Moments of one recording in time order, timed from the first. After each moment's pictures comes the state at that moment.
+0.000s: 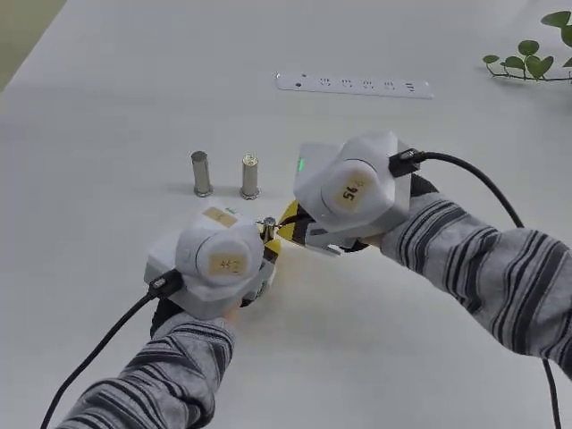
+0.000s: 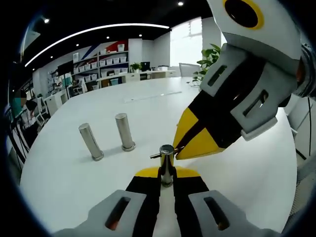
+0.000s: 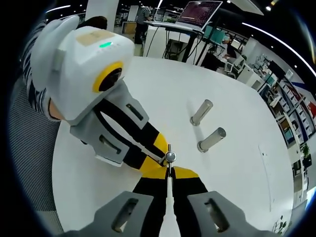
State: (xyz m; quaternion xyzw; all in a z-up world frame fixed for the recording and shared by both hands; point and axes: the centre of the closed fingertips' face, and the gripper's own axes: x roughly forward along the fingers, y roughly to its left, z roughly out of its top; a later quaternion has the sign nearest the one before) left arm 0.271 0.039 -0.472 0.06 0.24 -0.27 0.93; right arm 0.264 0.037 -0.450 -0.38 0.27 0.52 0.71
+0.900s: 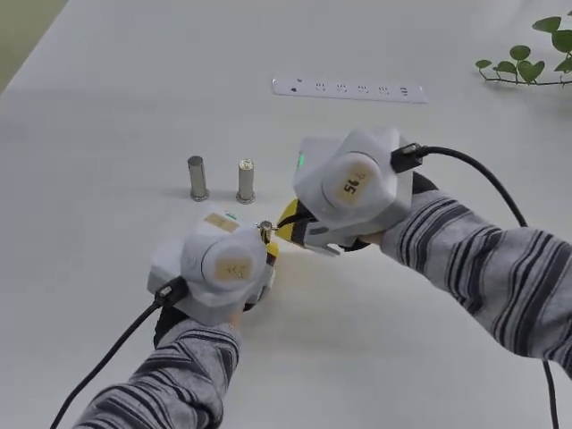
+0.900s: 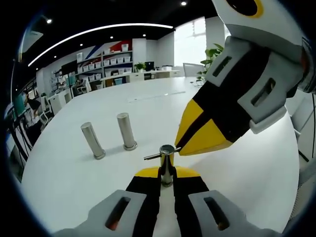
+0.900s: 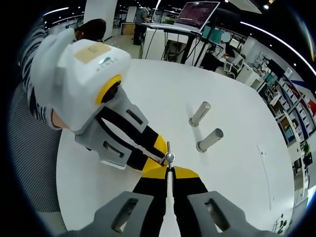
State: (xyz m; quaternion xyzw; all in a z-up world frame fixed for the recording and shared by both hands) left arm 0.270 0.039 -0.472 0.06 0.24 -0.25 0.94; right arm 0.260 0.034 -0.442 -0.38 0.27 0.52 0.72
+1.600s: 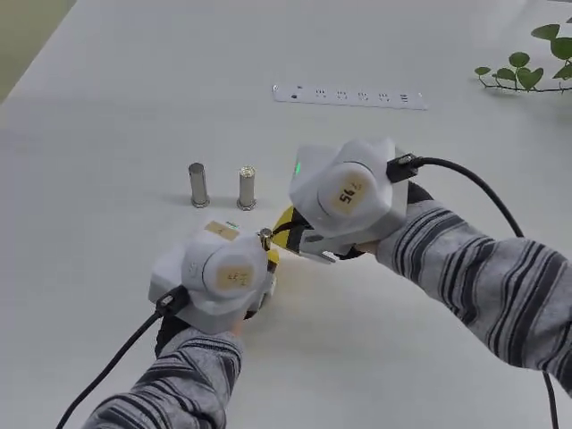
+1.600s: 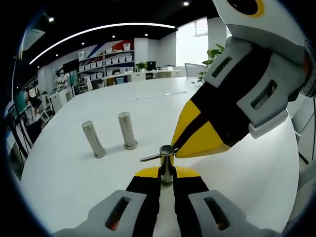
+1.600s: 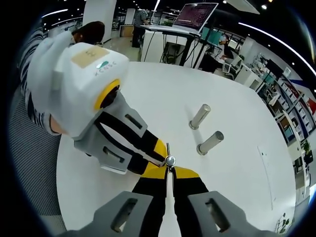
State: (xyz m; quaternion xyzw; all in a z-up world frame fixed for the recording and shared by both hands) left arm 0.271 0.039 -0.472 0.06 0.24 -0.24 0.94; right arm 0.260 0.039 -0.441 -0.36 0.27 0.52 0.72
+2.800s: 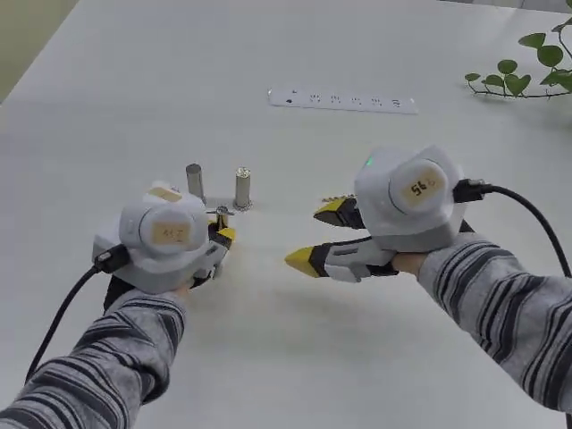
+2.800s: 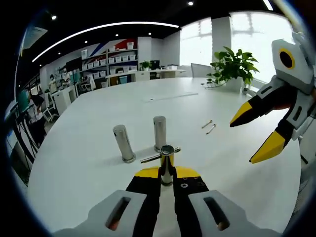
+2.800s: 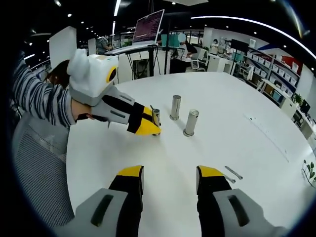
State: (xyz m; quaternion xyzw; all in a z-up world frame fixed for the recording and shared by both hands) left arm 0.293 0.096 -0.459 0.06 0.25 -0.23 0.94; right arm 0.254 -0.003 -0.436 -0.21 0.30 0.45 0.82
